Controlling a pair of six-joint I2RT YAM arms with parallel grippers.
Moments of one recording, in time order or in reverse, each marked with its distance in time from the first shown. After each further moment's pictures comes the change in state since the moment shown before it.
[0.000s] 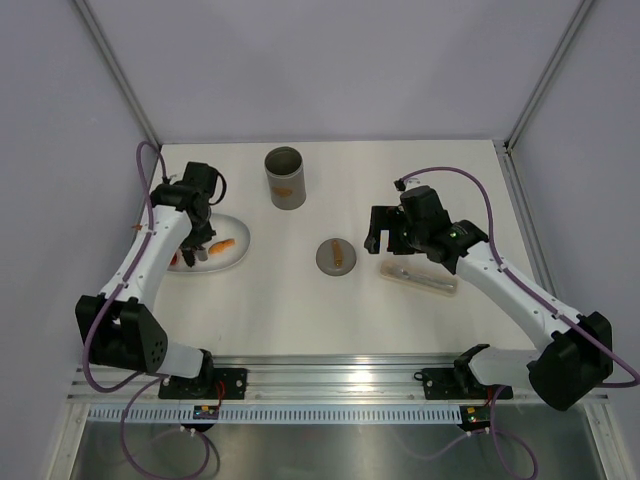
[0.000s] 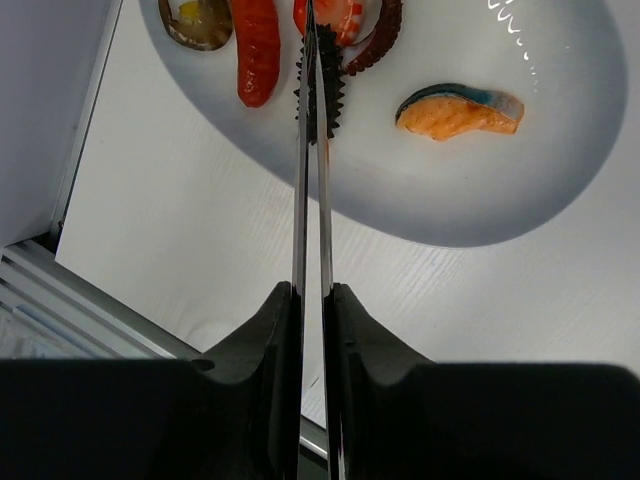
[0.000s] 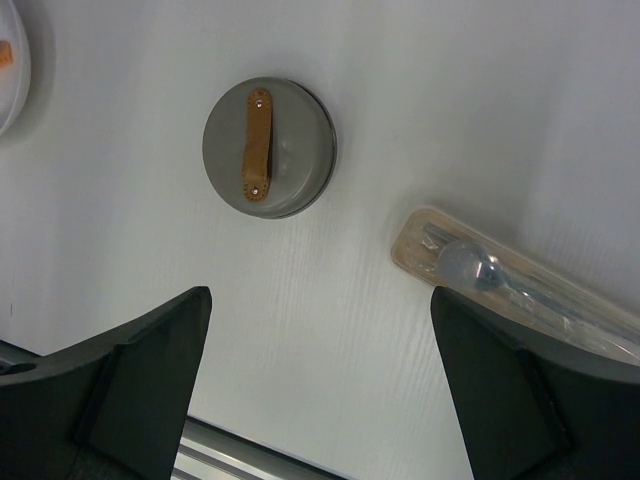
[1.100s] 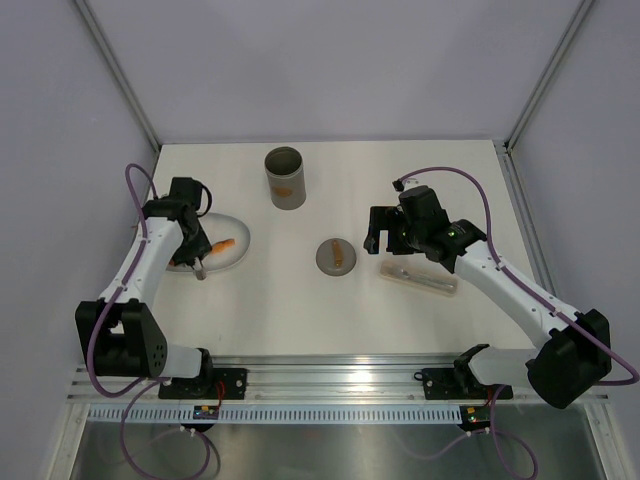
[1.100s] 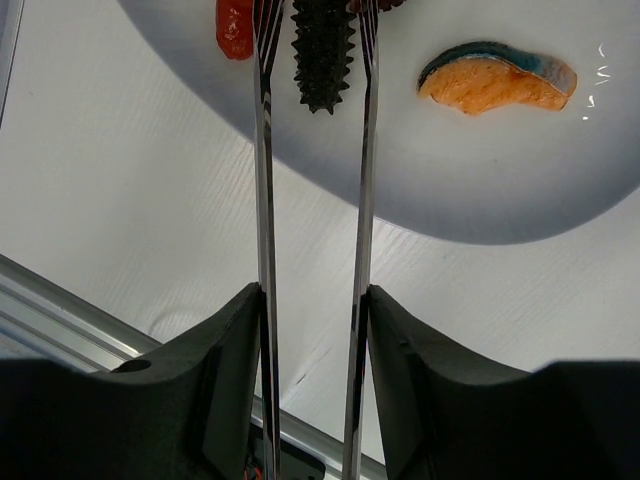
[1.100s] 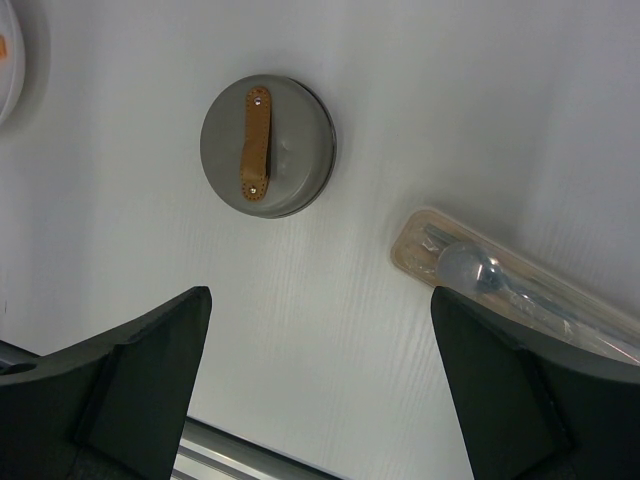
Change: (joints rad) left arm 0.127 -0.019 -0.167 0.104 0.144 0.014; right arm 0.000 0.013 0.000 0.005 -0.008 -0.010
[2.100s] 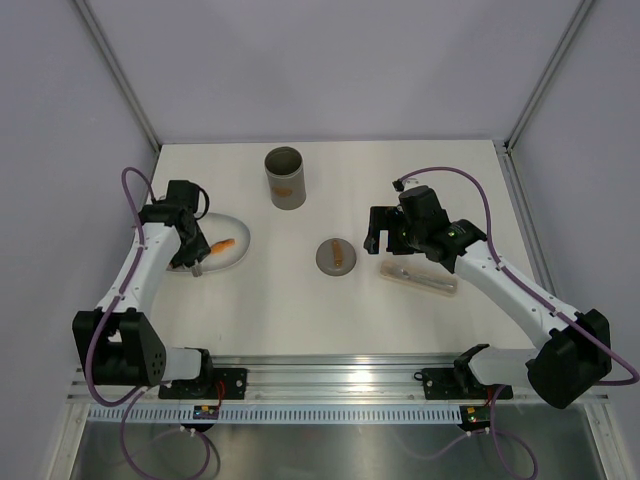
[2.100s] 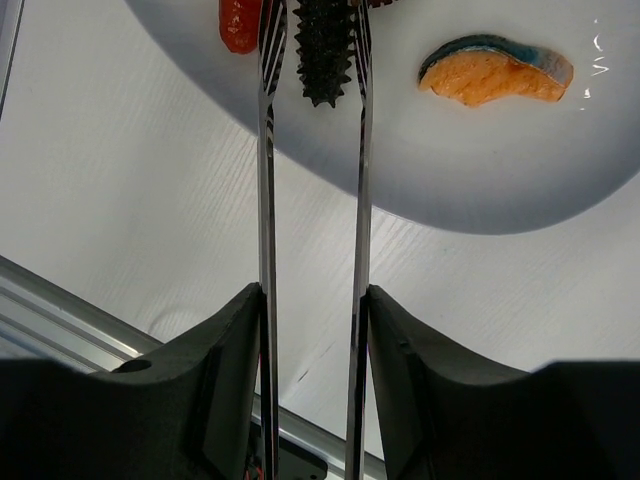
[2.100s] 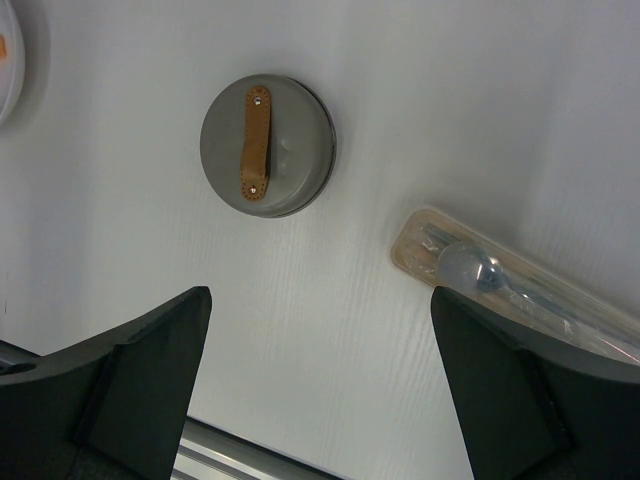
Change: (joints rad) left arm 0.008 -0.047 -0.025 0.006 0.011 0.010; right arm 0.000 0.000 0.000 -0.001 0.000 0.000
